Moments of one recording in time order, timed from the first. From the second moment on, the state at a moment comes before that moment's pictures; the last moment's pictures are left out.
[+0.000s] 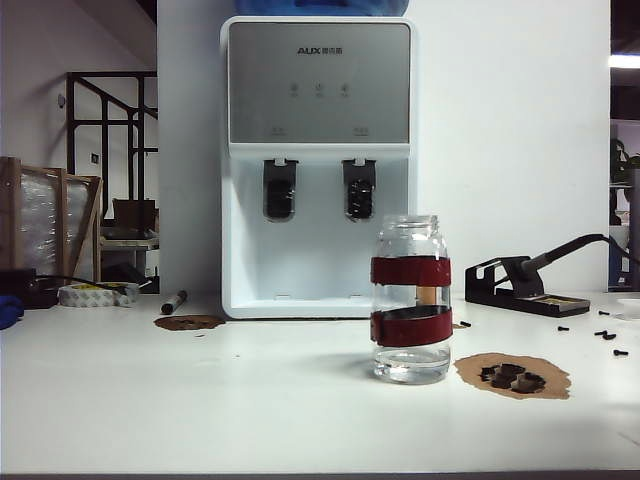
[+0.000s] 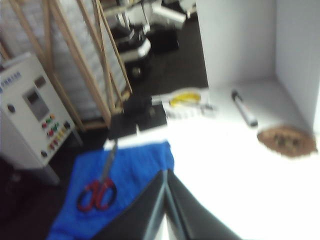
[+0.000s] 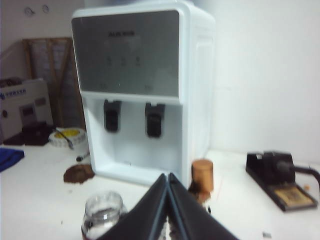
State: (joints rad) left arm -0.30 0.52 0.40 -0.12 -0.49 0.11; right arm 0.48 0.18 0.23 0.00 0.13 0.00
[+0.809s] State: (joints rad) left arm -0.16 0.52 0.02 0.35 -0.33 0.12; right arm 0.48 0.03 0.37 -0.48 -0.16 -0.09
